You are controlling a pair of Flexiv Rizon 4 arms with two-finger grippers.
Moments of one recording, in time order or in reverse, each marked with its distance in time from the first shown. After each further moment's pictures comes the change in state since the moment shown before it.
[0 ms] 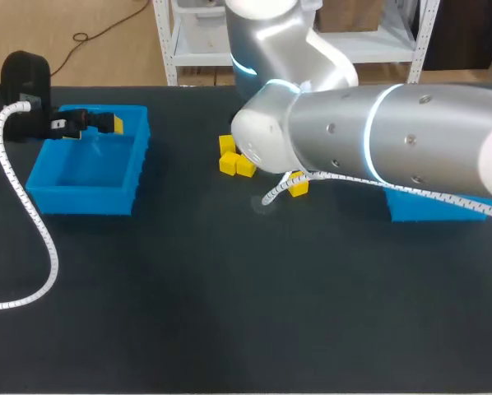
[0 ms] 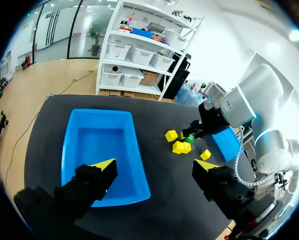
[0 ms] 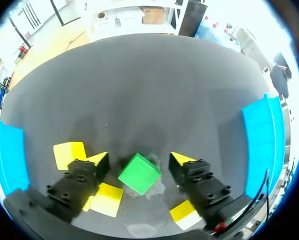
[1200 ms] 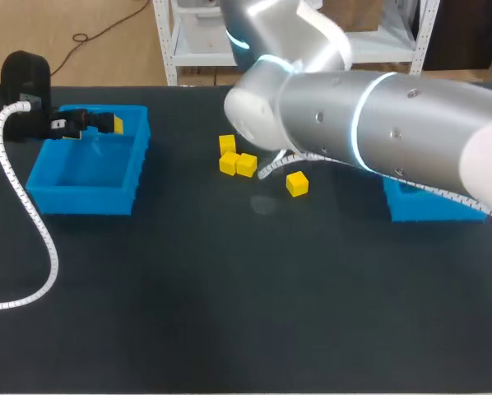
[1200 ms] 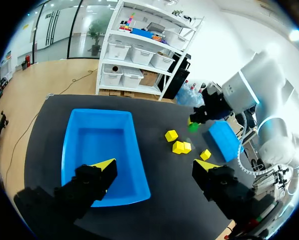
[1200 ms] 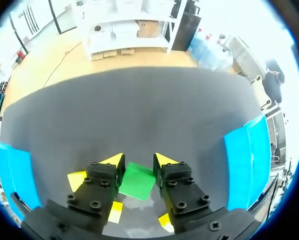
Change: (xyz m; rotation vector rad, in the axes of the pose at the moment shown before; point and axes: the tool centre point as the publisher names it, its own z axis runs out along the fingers) left arm 0.000 0.000 0.000 0.000 0.000 0.000; right arm -0.056 -0.009 -0.038 0.061 -0.105 0.008
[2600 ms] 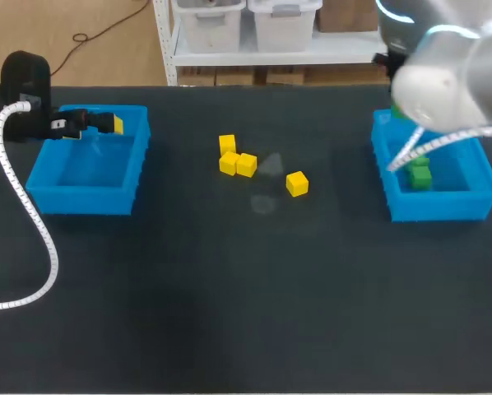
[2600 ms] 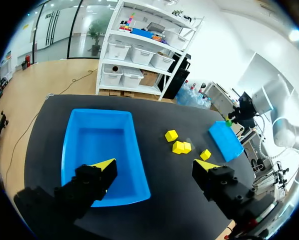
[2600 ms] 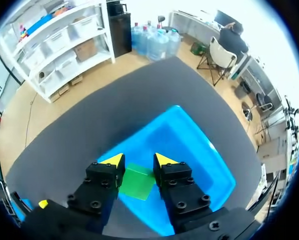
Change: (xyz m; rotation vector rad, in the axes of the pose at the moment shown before) left arm 0.000 0.000 0.000 0.000 0.000 0.000; right arm -0.016 -0.252 -0.028 0.120 -0.036 0.455
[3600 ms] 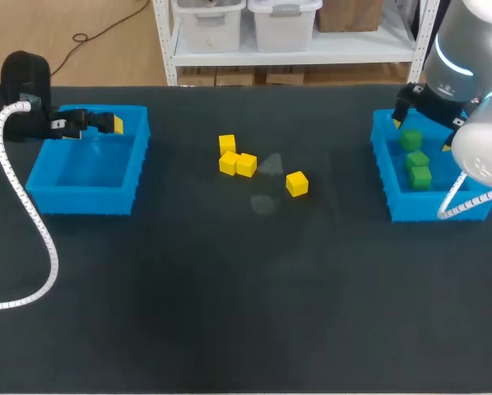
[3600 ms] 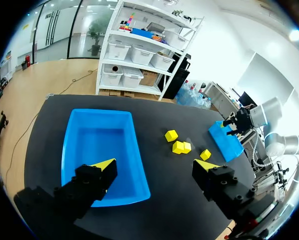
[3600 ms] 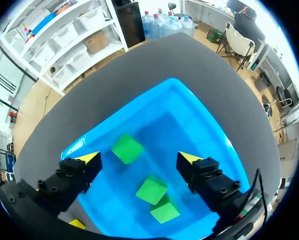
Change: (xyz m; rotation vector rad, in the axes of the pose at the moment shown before) left arm 0.000 0.000 0.000 0.000 0.000 0.000; right arm 0.020 -0.023 0.055 -0.189 0.071 -0.013
